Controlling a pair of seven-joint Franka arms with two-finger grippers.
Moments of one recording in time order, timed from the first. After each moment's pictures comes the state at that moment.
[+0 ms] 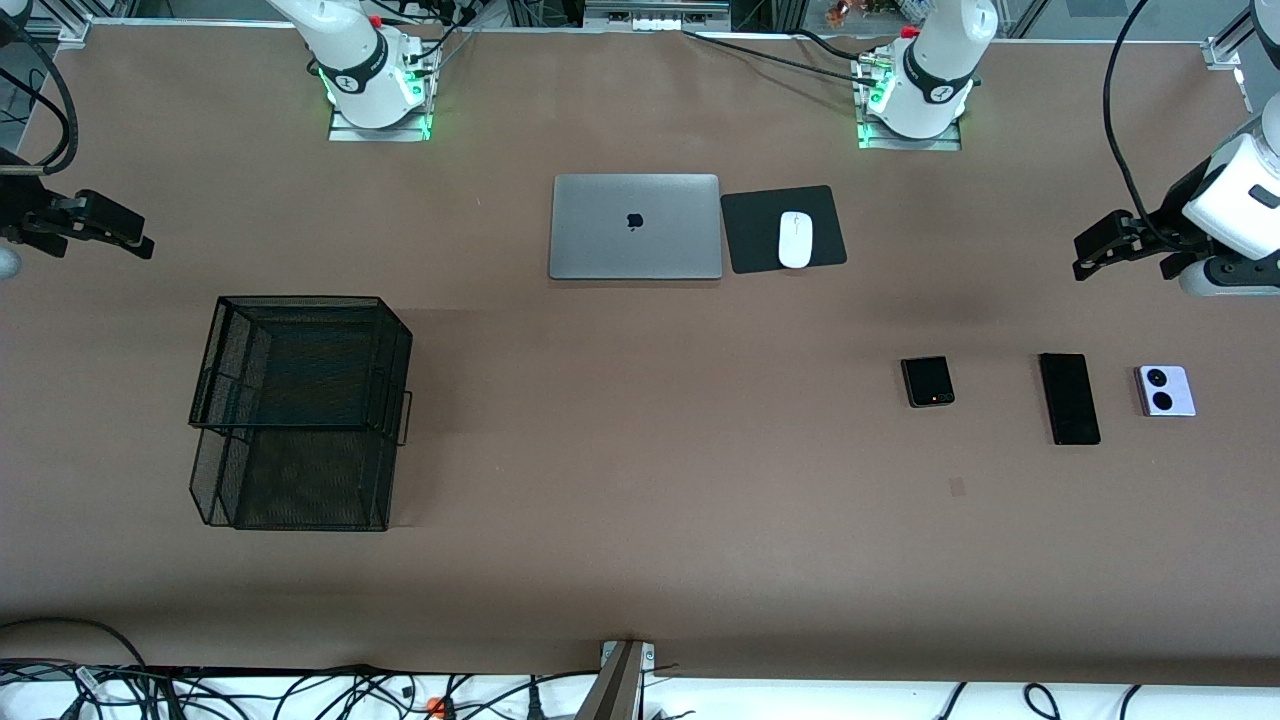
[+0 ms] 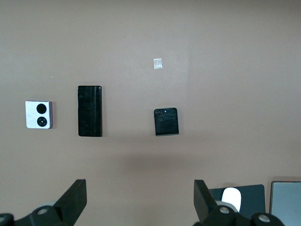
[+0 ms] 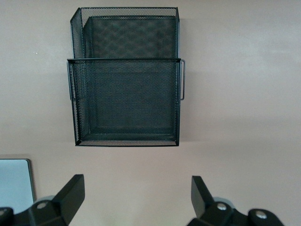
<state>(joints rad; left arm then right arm) -0.01 -0.01 0.00 -1.69 0.02 1.67 -0.05 -0.02 0.02 -0.04 -1.61 0.00 1.60 -0.06</state>
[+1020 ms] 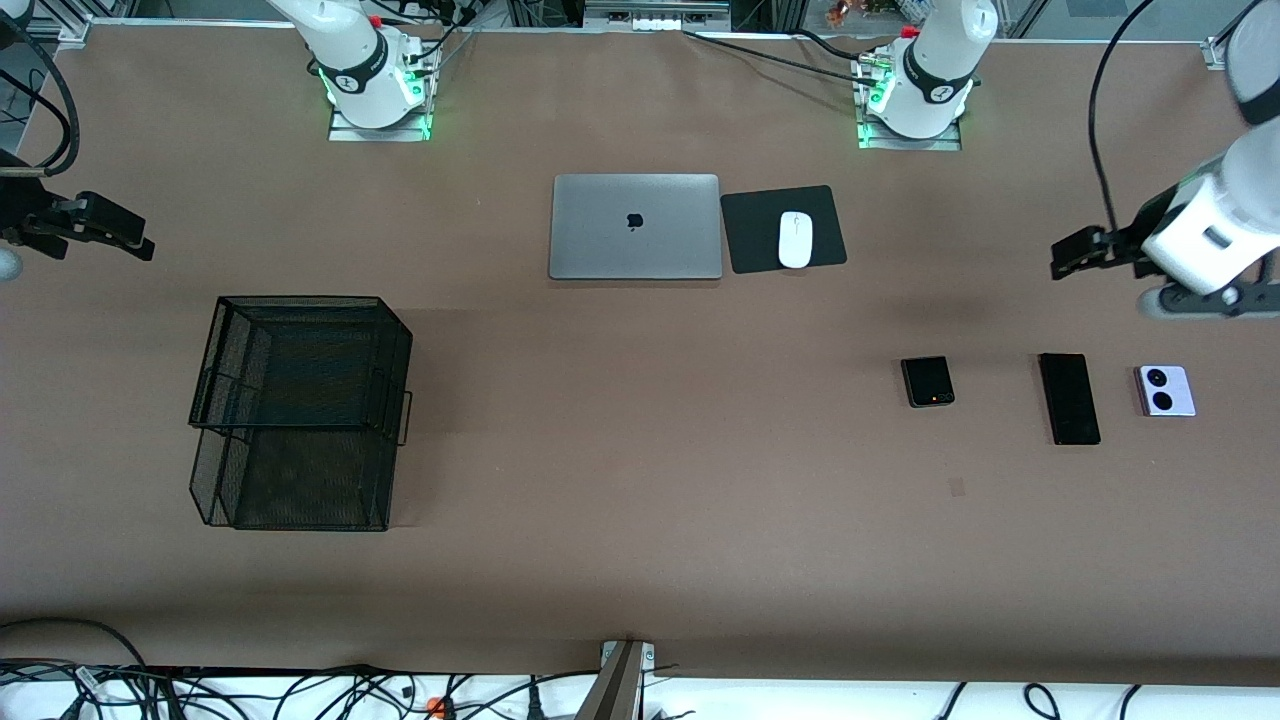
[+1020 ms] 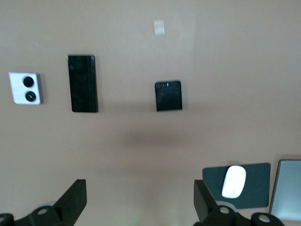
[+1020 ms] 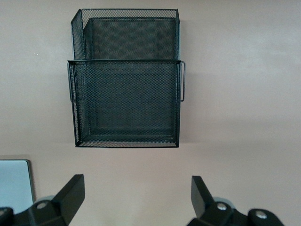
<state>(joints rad) -0.01 0.09 0.00 -1.69 0.02 1.57 -0.05 -0.02 0.03 -0.05 -1.61 -0.01 1.60 -0.06</state>
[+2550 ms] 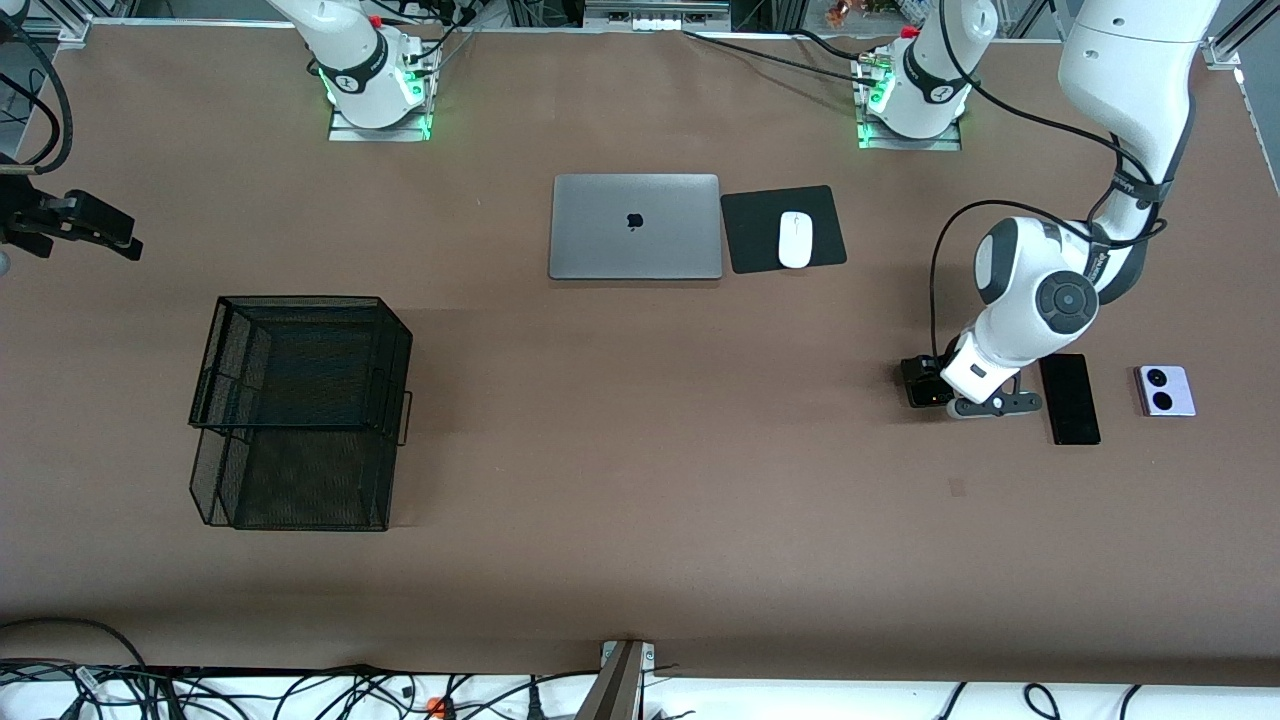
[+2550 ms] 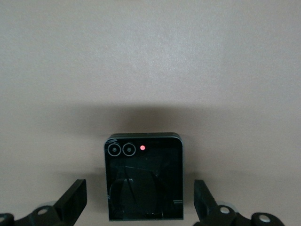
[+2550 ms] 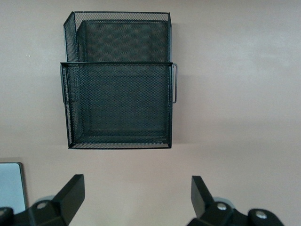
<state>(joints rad) -0.02 0.44 -0.05 -2.13 0.02 2.52 -0.18 -0.02 0.03 -0.05 -1.60 -0.03 1.60 -0.06</state>
